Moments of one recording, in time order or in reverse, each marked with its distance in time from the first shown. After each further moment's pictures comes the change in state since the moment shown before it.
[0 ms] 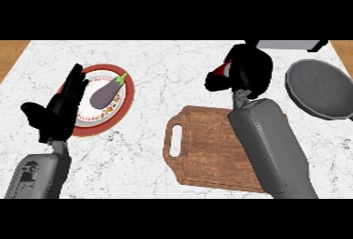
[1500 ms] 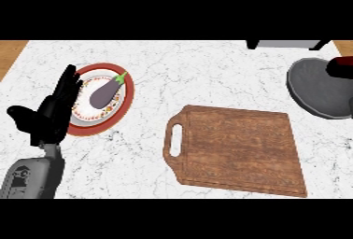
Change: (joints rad) left arm 0.027 0.010 0.020 -0.049 0.016 -0.023 0.019; right arm -0.024 -0.506 -0.490 0.649 -0.192 -0.626 -0.478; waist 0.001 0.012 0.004
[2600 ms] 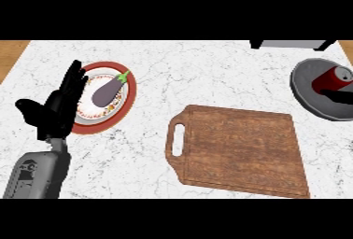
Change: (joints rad) left arm -0.043 -0.018 -0.007 0.025 -0.012 0.012 0.007; right arm -0.004 -0.047 -0.337 0.354 -0.395 0.061 -0.560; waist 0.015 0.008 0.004
